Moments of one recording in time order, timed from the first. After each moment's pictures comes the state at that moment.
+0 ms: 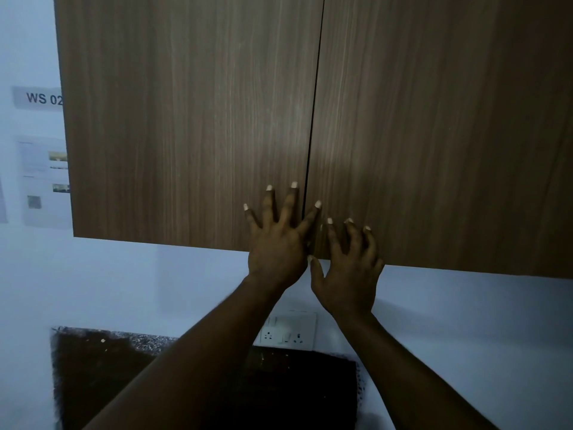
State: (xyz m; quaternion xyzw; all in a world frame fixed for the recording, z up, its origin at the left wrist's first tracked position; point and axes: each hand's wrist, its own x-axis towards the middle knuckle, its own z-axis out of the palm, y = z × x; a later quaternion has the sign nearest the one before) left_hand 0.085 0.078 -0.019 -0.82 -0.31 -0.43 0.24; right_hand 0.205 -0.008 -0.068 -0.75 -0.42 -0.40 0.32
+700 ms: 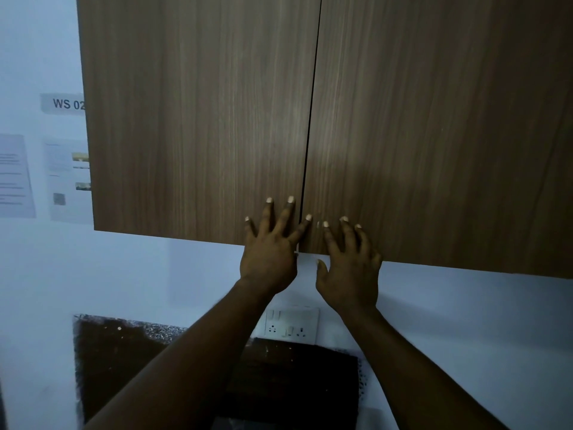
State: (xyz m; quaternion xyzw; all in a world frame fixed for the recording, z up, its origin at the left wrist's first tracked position) left_hand 0.069 0.066 -0.035 -0.85 -0.34 -0.35 0.22; right_hand 0.213 -0.032 -0.062 -0.76 -0.47 -0.37 0.25
